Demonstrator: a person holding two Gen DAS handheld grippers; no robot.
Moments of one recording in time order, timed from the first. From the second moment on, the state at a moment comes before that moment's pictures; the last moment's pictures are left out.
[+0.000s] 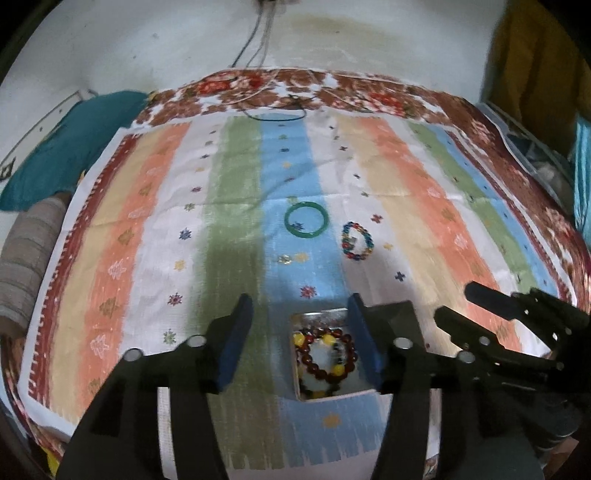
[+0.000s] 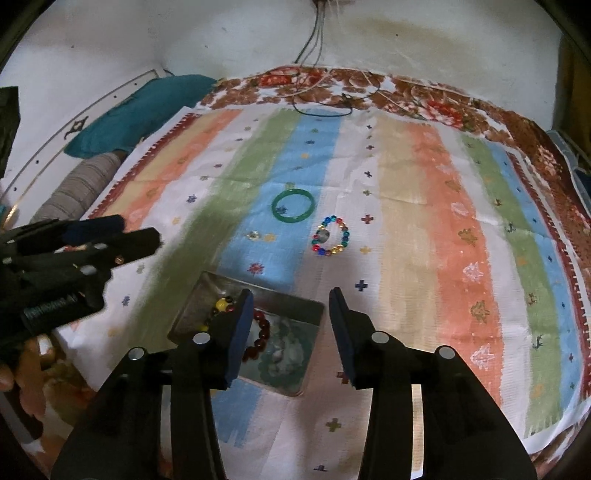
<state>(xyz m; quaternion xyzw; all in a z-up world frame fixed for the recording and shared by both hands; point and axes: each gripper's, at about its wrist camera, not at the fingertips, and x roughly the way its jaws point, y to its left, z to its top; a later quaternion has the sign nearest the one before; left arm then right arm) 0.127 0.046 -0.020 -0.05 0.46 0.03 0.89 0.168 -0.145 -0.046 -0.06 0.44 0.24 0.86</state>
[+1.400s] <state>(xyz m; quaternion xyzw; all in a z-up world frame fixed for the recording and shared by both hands) 0.242 0.085 -0.080 -0.08 0.48 0.08 0.87 0.282 -0.144 -0.096 -0.05 0.51 0.17 0.84</state>
